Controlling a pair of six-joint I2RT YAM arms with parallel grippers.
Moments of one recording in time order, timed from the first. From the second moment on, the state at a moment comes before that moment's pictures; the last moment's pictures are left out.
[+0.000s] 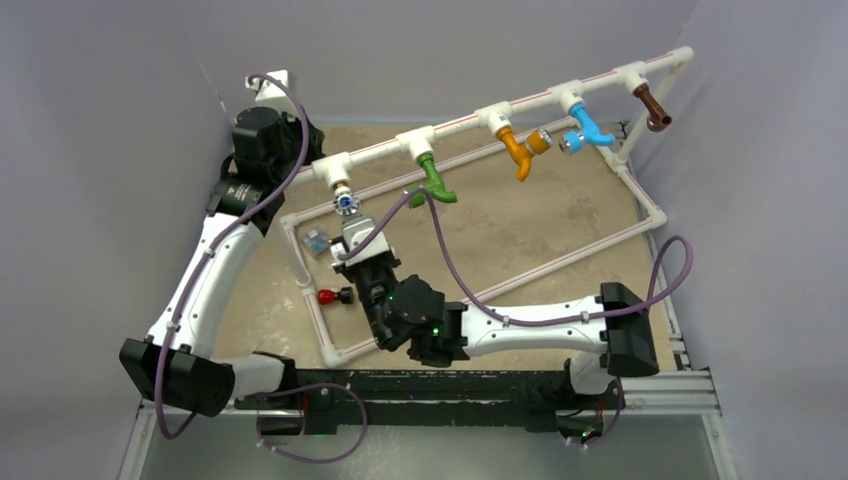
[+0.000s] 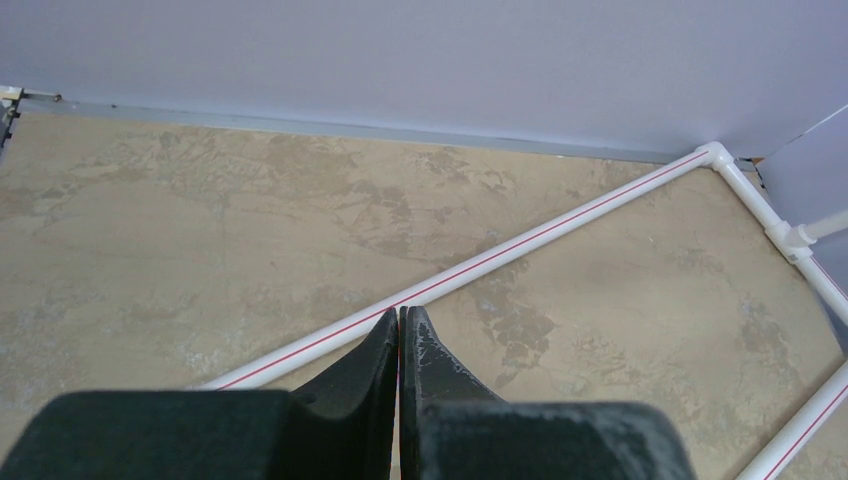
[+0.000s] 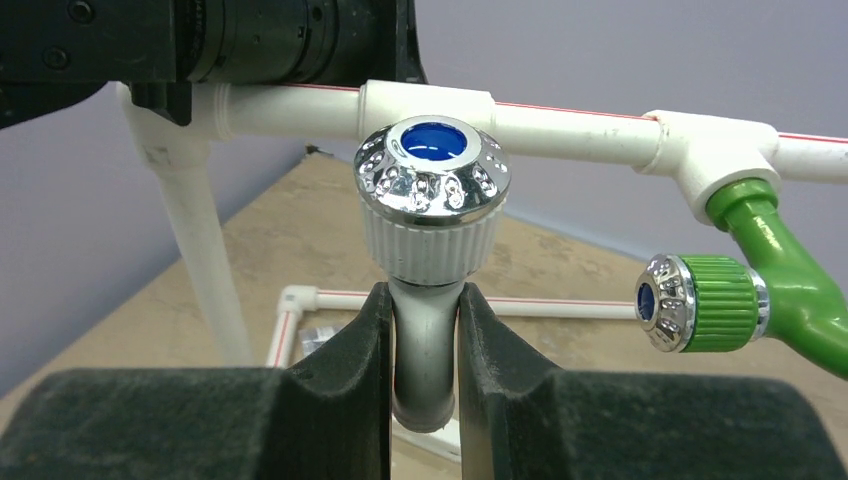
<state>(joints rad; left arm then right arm) -0.23 1.27 1.37 -0.35 -0.06 -0.28 1.49 1.63 1.35 0.66 1.05 -0.41</state>
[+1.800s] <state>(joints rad) -0.23 1.22 1.30 -0.21 -0.05 -0.28 1.35 1.45 1.30 0.22 0.79 0.75</state>
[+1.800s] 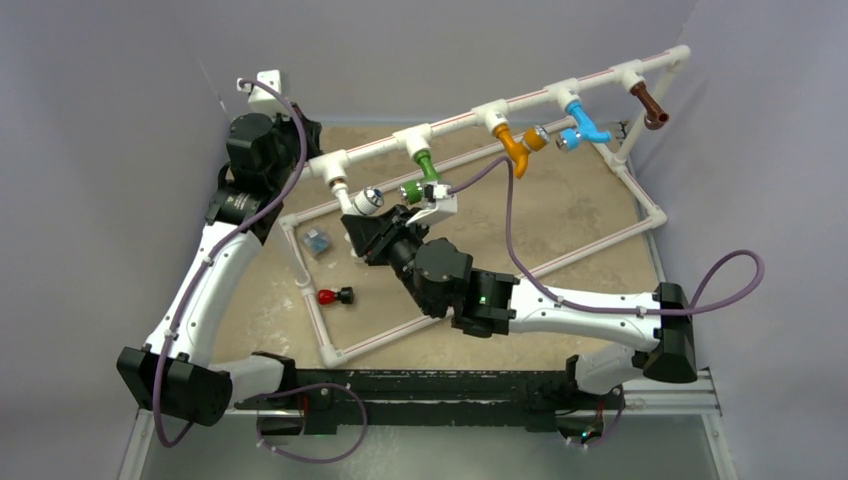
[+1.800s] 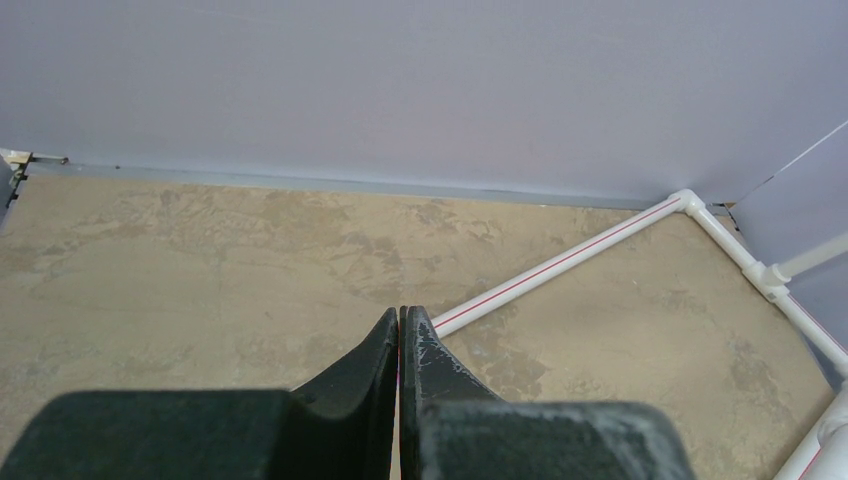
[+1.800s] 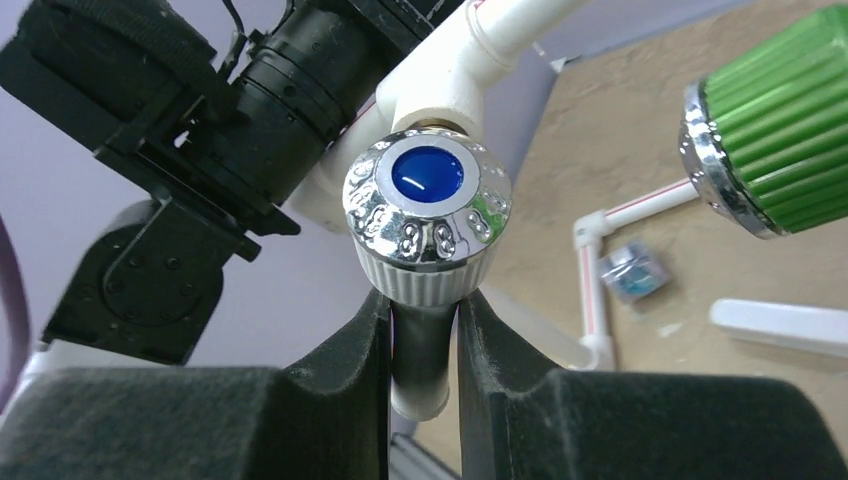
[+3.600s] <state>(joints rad) -0.23 1.21 1.29 -0.21 -0.04 -0.28 1.21 1.39 1.10 0.49 0.41 1.30</state>
